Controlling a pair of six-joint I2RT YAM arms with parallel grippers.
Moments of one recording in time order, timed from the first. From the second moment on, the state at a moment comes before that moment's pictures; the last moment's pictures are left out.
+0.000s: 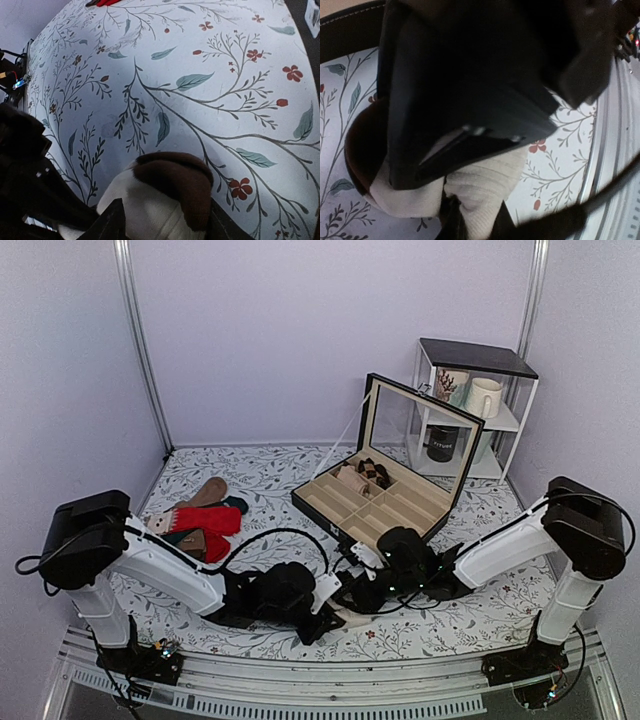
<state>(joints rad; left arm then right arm) -1.27 1.80 0.72 0.29 0.00 -0.26 1.02 1.77 0.71 0.35 -0.22 0.33</state>
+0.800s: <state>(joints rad) -1.23 1.83 0.71 0.38 0.12 -0.36 1.02 1.51 0.38 0.58 -0.38 -0.05</state>
